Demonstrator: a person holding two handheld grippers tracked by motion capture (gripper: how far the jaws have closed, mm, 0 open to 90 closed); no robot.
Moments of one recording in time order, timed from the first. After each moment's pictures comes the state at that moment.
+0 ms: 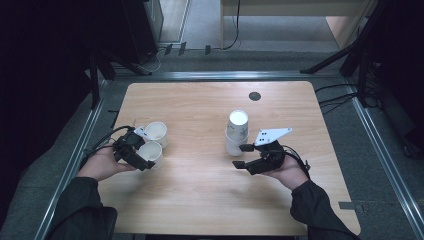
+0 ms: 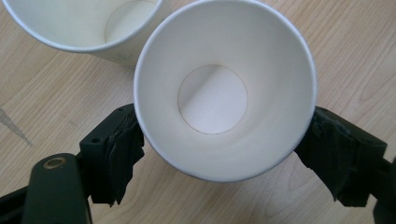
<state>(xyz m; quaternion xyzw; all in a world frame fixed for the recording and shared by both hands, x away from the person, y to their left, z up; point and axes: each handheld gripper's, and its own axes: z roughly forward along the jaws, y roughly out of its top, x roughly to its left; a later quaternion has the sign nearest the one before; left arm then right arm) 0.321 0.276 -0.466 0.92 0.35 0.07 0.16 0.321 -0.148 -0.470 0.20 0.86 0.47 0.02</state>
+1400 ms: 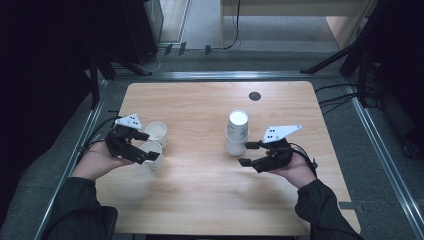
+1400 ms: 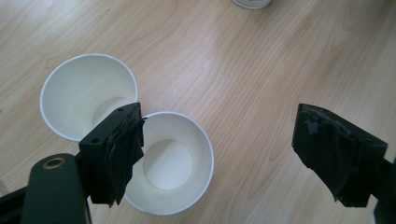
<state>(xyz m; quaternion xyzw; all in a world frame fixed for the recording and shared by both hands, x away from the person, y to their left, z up) 0.307 0.269 -0.410 0.89 0.33 0.06 0.31 0.321 -0.164 -0.457 0.20 0.85 0.48 0.02</state>
